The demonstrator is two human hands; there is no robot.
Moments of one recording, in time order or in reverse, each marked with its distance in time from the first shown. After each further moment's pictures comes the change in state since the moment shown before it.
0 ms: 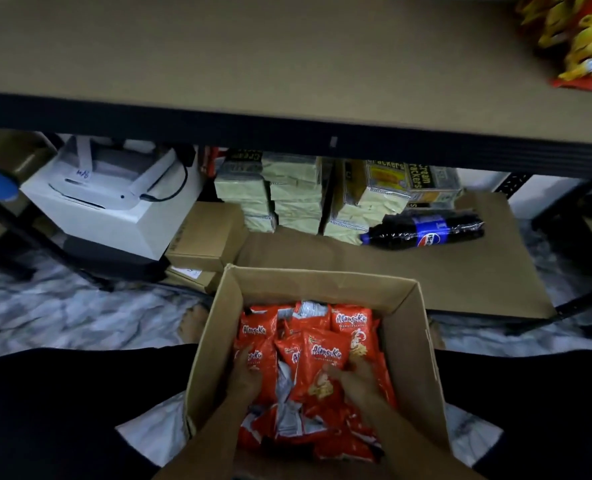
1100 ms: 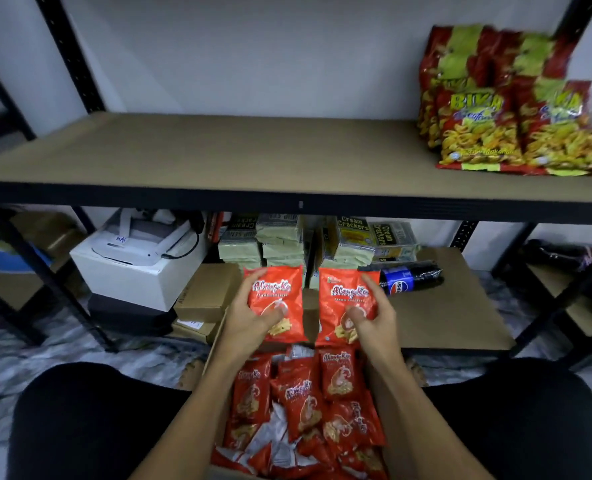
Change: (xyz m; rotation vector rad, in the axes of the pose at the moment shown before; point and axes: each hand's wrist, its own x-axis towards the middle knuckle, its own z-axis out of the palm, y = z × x) left_hand -0.106 0.182 -0.063 -0.410 -0.152 0.537; right_hand -0.078 -0.110 -0.060 0.258 0.133 -0.663
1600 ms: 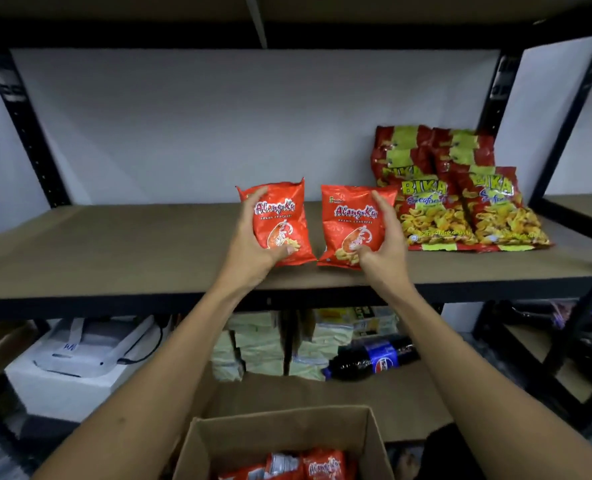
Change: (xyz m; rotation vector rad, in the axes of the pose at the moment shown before) left_hand 0.084 0.203 0.041 0.080 -0.096 0.622; right_hand 0.099 -0.195 -0.024 -0.182 0.147 -0.575
